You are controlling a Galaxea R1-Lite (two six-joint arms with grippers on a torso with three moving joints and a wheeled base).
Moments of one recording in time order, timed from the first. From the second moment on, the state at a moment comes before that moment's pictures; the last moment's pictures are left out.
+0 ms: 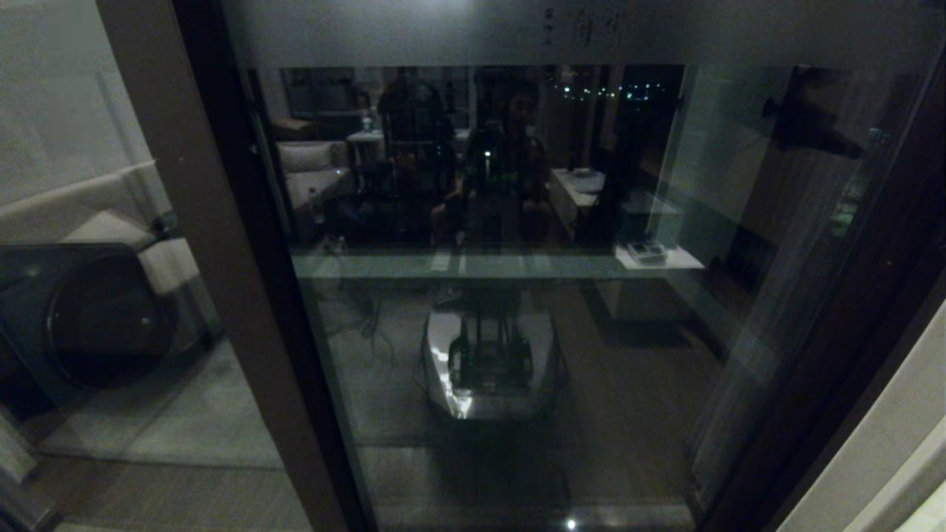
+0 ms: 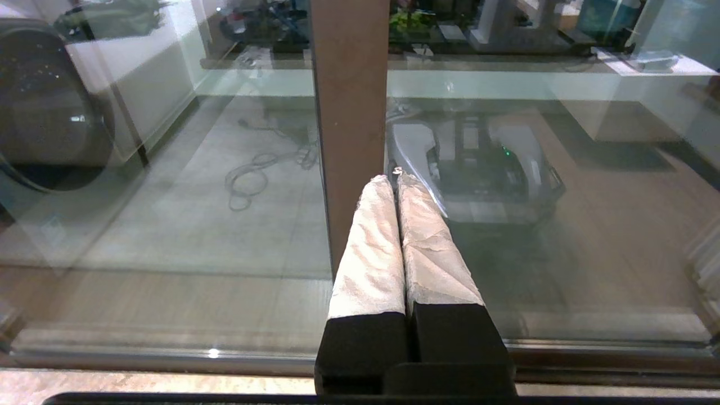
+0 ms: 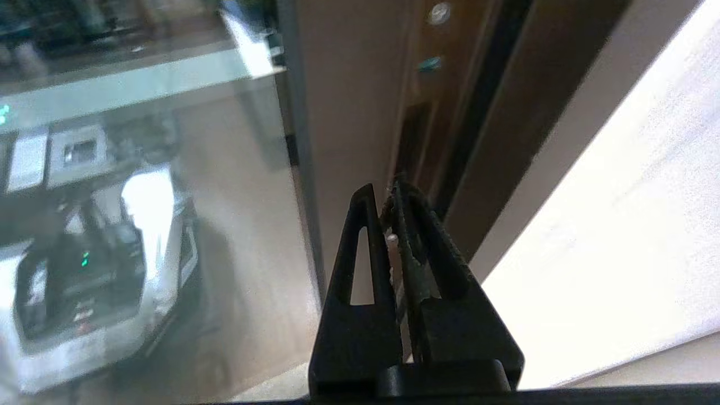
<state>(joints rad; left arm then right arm) 0.00 0.00 0.00 0.01 0.00 0.01 -0.47 1.77 -1.59 0.05 0.02 -0.08</state>
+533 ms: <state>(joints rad) 0.00 0.00 0.00 0.01 0.00 0.01 -0.53 1.82 -1.69 0.22 0.22 -0.10</state>
